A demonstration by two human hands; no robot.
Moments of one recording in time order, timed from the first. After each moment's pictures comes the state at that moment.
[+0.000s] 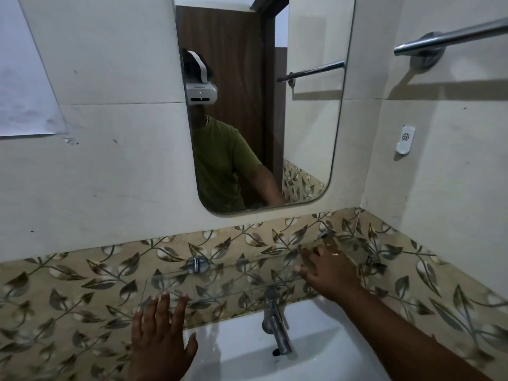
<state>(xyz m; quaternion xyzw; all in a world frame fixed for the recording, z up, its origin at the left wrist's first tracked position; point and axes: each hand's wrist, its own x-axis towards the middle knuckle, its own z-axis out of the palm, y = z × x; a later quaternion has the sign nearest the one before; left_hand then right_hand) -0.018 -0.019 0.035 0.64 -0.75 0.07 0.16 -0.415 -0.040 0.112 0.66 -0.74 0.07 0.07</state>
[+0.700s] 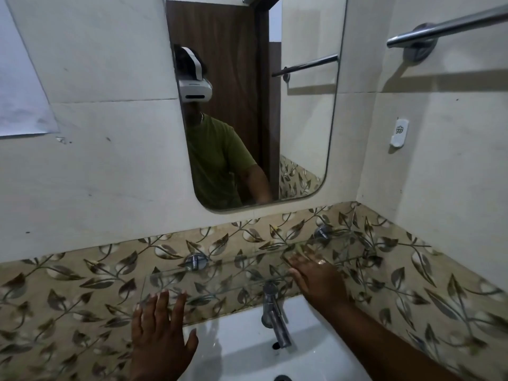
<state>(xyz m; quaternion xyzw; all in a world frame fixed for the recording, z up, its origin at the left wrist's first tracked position) -0.017 -0.016 0.038 0.63 -0.76 0.04 0.16 -0.386 -0.022 0.075 0.70 -0.65 0.26 0.12</state>
